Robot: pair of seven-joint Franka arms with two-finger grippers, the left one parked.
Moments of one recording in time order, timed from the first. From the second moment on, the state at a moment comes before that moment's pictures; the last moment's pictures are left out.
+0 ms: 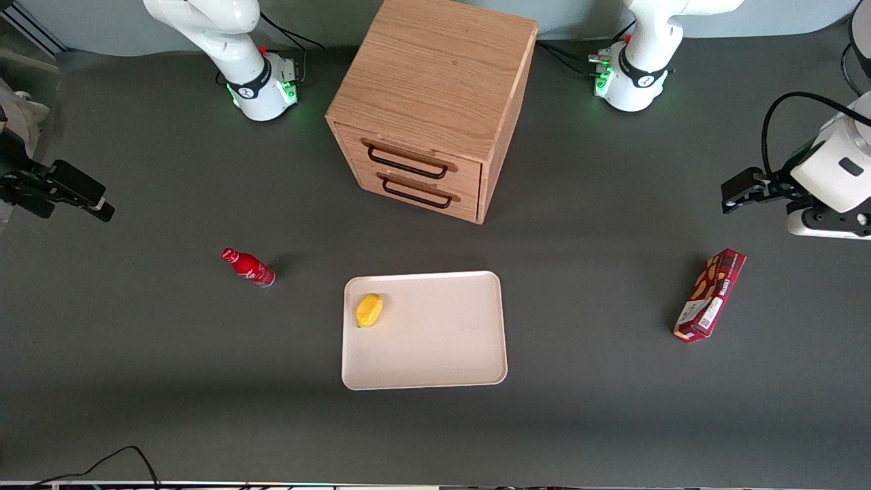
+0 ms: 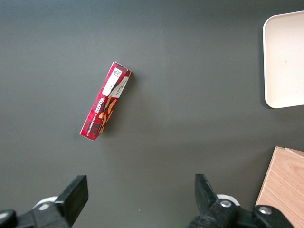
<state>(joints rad) -0.22 0.11 0.30 -1.30 0.00 1.52 0.21</state>
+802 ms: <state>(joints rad) -0.23 0.18 0.30 -1.34 0.00 1.53 0.23</state>
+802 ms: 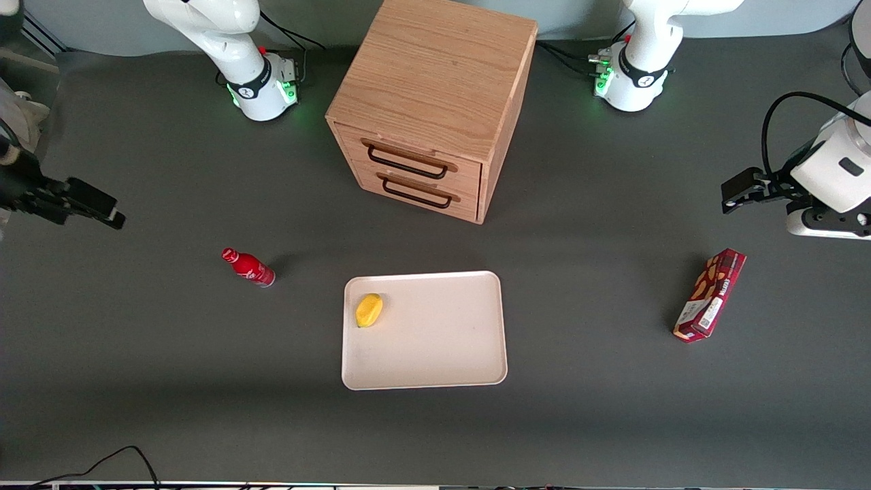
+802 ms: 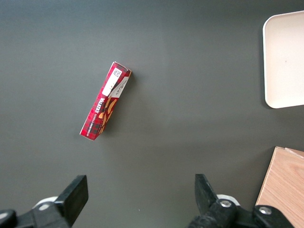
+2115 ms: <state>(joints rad) -0.23 0.20 0.32 -2.06 0.00 2.21 0.23</state>
